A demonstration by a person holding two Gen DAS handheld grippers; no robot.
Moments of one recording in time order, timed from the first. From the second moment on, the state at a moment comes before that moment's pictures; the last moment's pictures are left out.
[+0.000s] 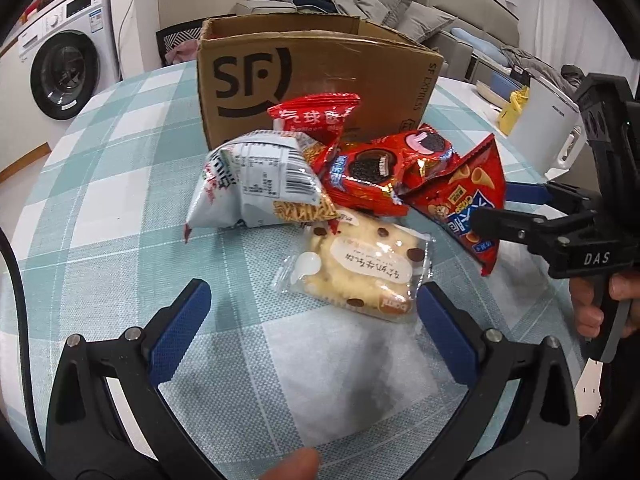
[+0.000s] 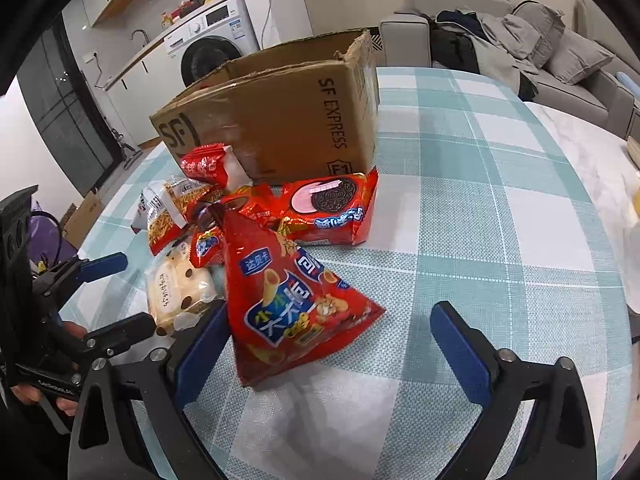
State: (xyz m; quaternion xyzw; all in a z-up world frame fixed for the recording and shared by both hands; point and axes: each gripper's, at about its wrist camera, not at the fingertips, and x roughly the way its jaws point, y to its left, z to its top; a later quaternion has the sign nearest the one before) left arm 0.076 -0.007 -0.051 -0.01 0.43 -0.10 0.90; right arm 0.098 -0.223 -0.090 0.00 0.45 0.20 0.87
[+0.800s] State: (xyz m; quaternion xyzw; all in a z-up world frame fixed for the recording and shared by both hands) left arm 0.098 -0.042 -0.061 0.03 0.46 -0.11 0.88; right arm 0.092 -0.220 -0.093 -0.02 0.44 0.24 0.87
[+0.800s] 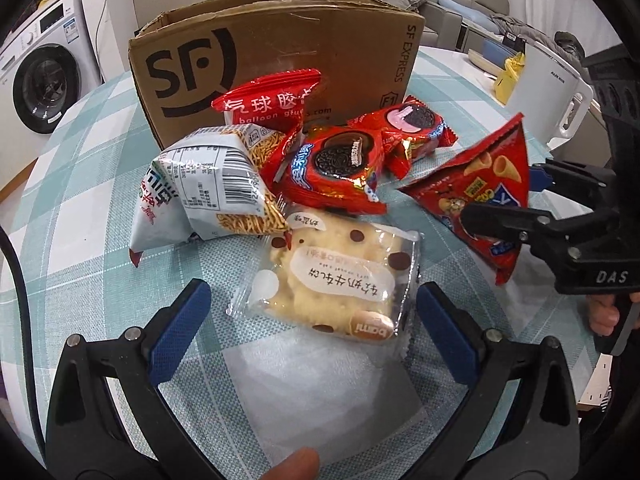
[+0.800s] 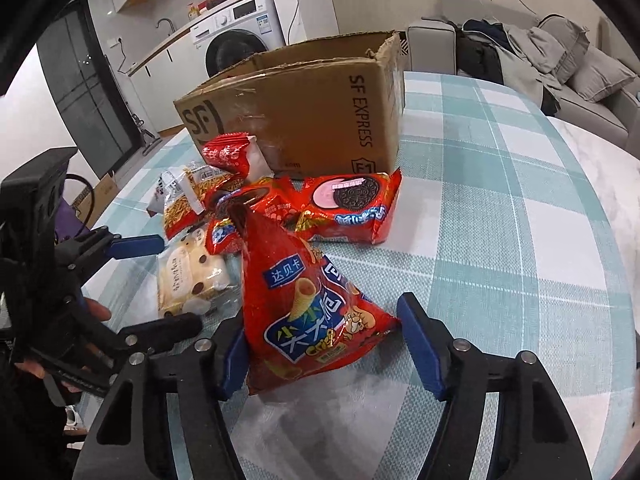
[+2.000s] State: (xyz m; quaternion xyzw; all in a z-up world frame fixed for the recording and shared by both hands) left arm 0.043 -0.033 -0.025 0.00 0.39 -0.16 0.91; right arm 0.056 -0.231 -0.064 0.00 0.40 0.23 0.89
